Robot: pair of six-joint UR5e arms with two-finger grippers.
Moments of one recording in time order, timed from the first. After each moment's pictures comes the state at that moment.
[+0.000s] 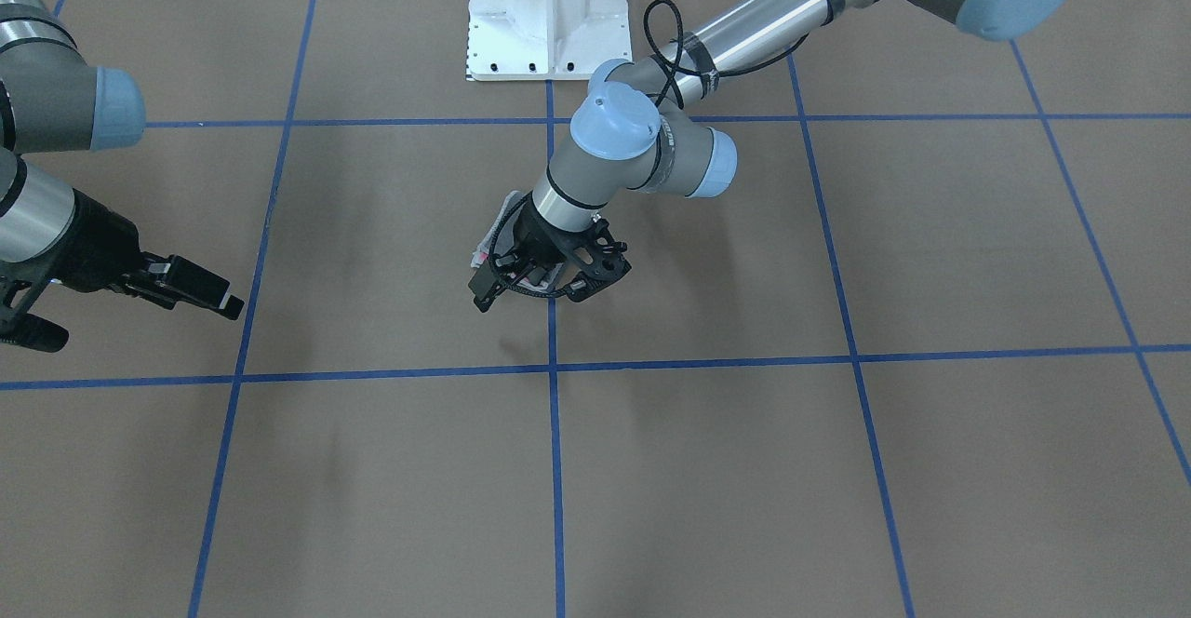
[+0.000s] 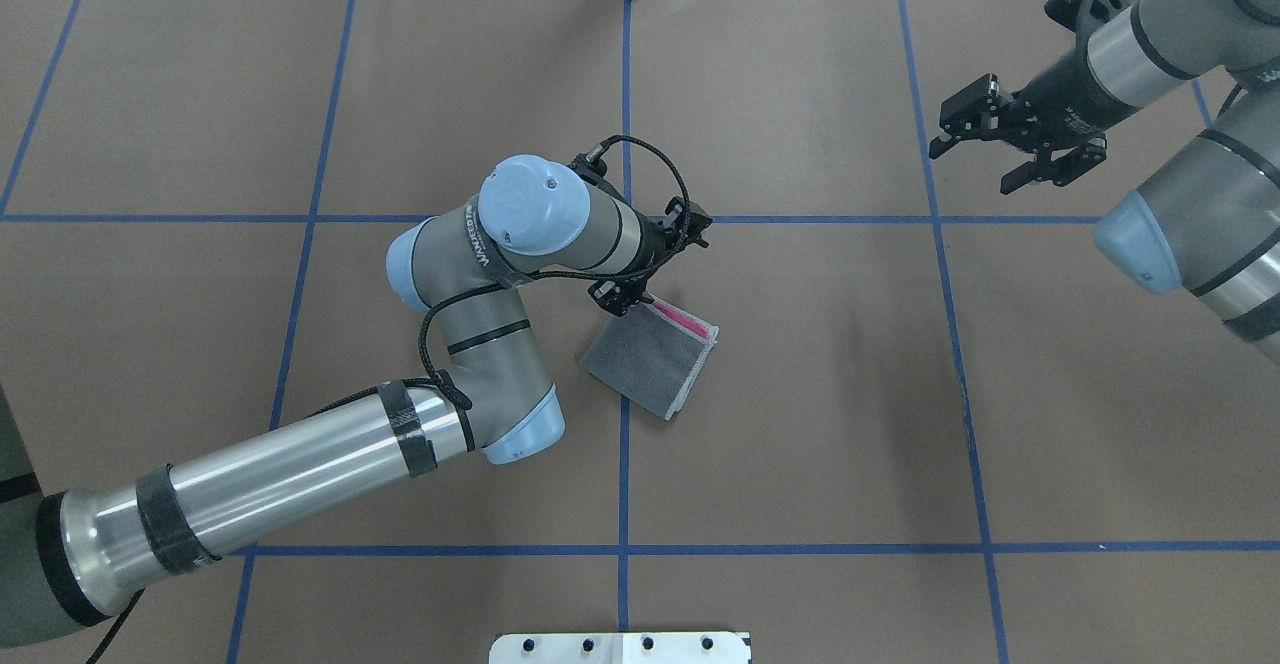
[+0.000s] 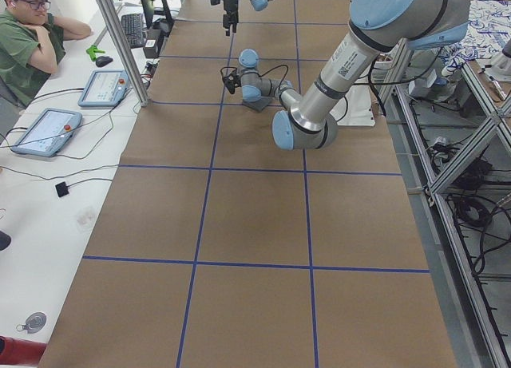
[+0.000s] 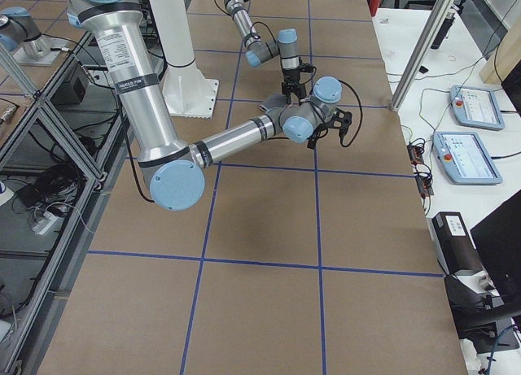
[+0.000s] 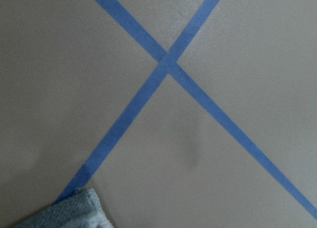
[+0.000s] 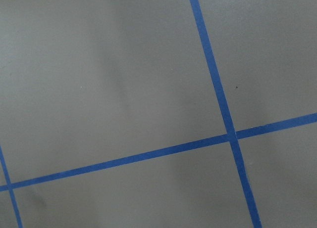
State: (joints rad) left arm -0.53 -2.48 -1.13 -2.35 -1.85 -2.02; right arm 1.05 -1.24 1.63 -1.17 2.41 1.20
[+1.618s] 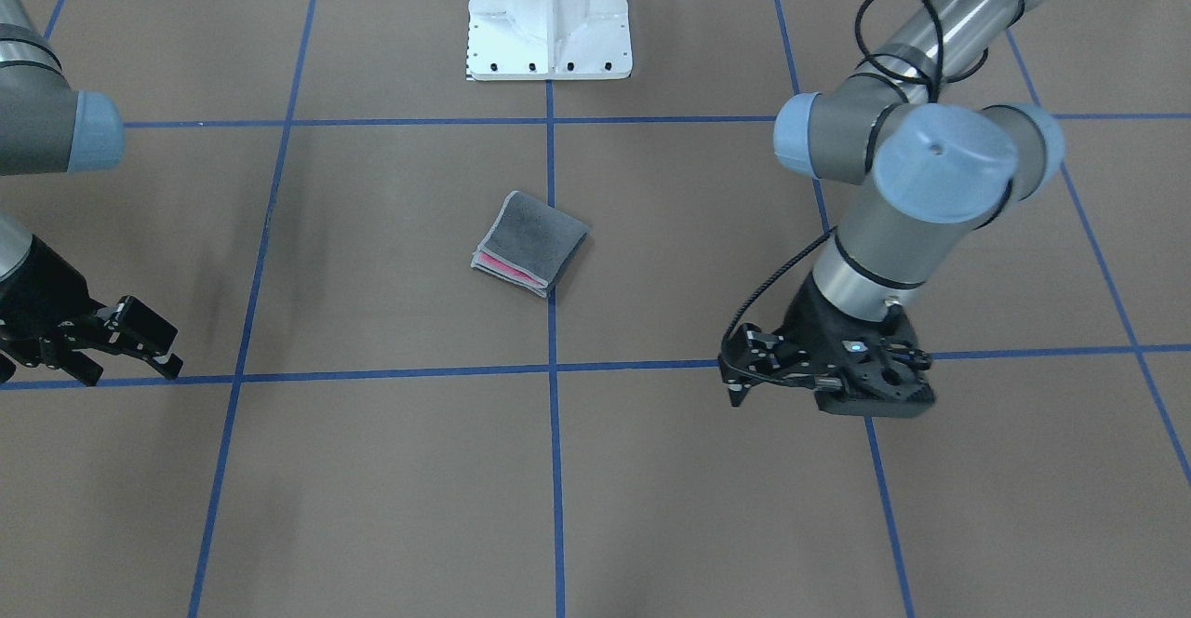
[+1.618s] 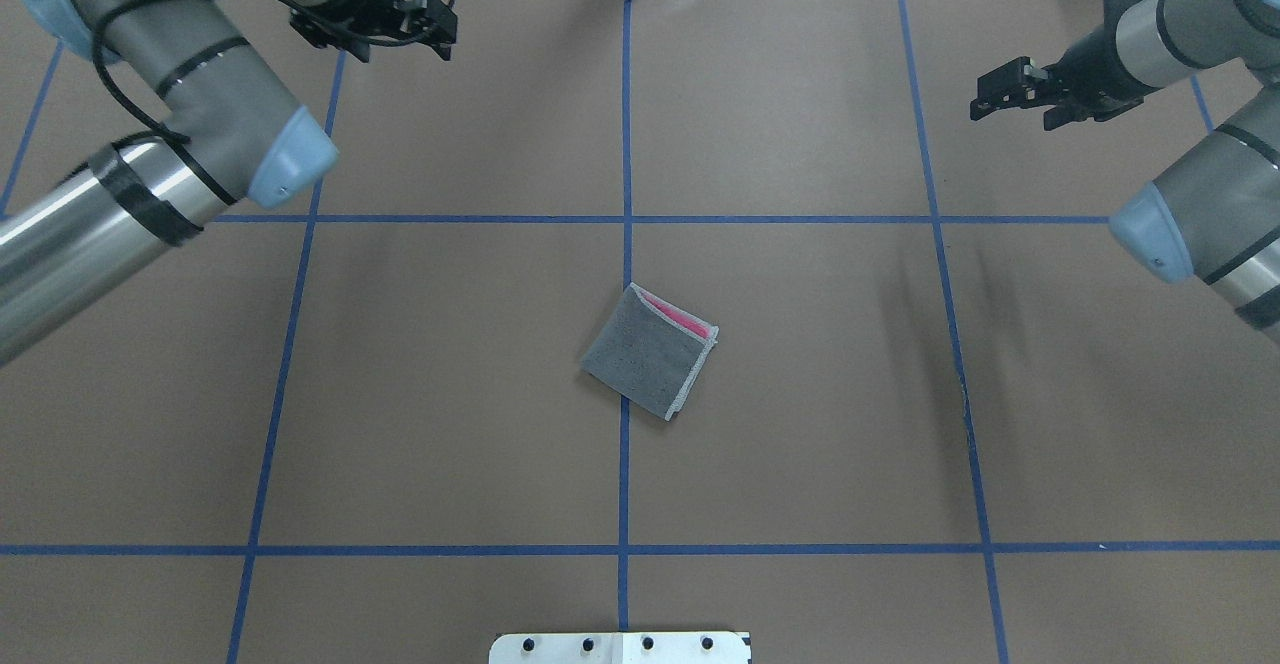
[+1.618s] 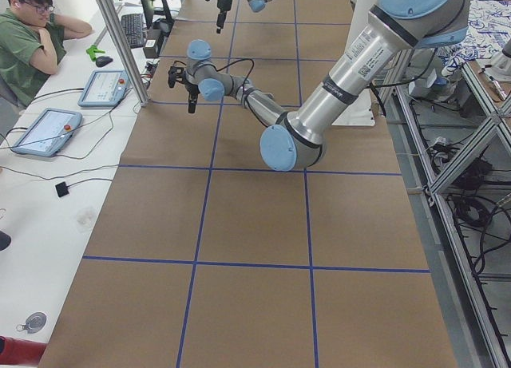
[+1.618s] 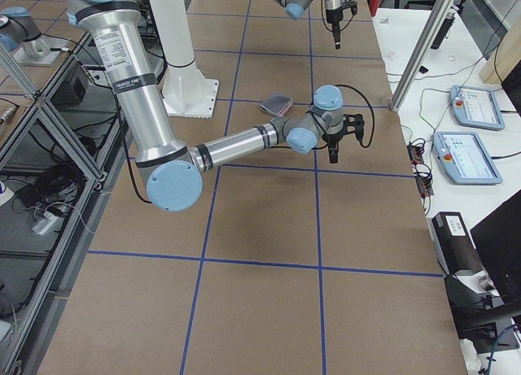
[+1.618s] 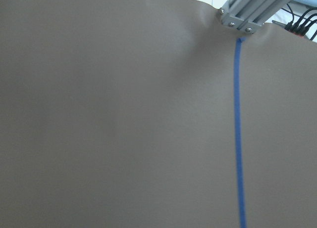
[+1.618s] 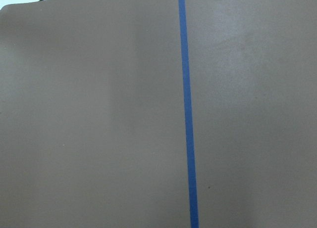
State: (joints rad) left arm -0.99 -2.31 -1.39 -1.85 -2.06 -0.82; right arm 1.09 -1.24 1.55 -1.07 2.17 0.89
